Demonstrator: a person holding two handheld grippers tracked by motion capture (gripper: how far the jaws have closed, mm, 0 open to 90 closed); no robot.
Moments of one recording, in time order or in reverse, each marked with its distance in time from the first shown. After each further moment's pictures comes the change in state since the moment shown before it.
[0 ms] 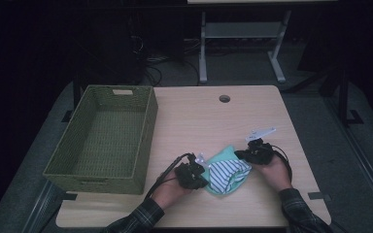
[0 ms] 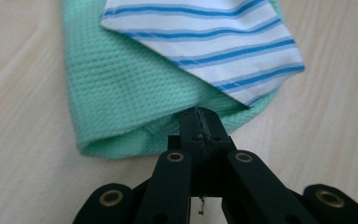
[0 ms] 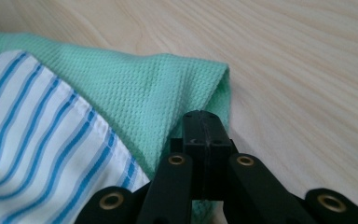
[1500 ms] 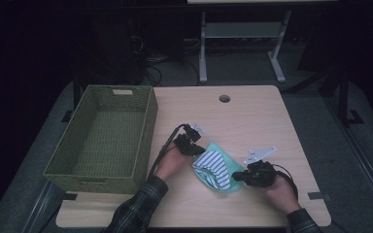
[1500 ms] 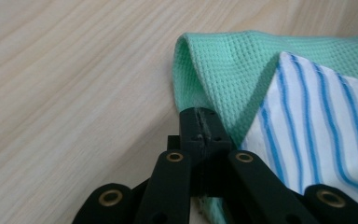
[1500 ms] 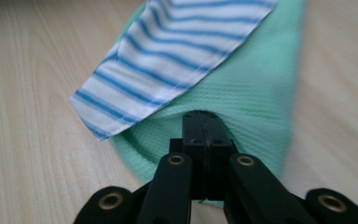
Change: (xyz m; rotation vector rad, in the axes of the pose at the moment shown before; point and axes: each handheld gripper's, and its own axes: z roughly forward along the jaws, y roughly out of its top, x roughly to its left) left arm 0.090 0.036 0.005 -0.105 0.071 -0.131; right arm 0.060 -0.024 -0.029 0.026 0.122 -0.111
